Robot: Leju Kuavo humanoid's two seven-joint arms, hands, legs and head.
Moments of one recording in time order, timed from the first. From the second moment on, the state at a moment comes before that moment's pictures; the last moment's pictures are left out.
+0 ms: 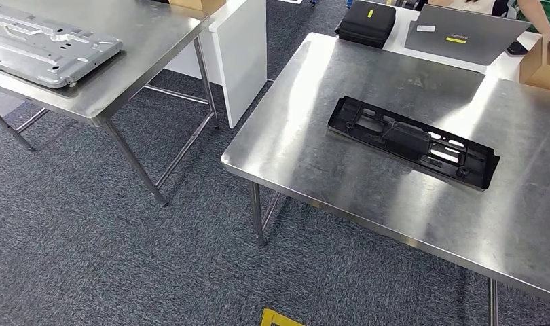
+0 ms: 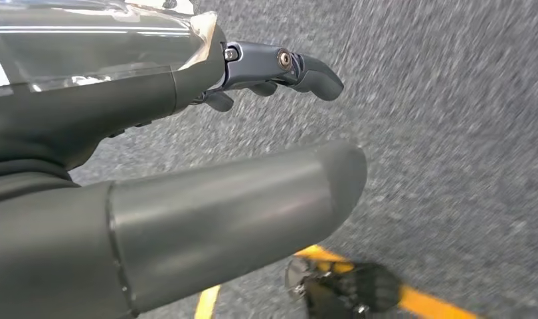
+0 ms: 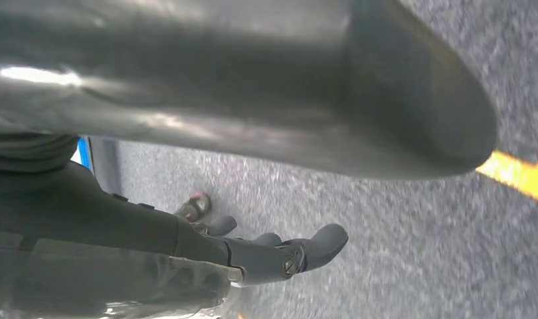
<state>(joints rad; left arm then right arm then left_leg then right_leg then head) -0.11 -0.20 0.82 -0.21 -0.93 0.32 -0.34 -0.11 0.09 -1.23 -0.24 1.55 -0.40 0.15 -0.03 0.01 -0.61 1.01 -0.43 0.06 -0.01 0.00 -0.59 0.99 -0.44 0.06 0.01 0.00</state>
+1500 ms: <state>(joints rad) -0.08 -0.18 0.80 -0.21 -0.94 0.34 -0.37 -0.09 0.14 -1.18 -0.22 1.56 -0.42 0.15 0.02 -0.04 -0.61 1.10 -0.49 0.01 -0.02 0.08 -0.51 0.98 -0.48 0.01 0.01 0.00</state>
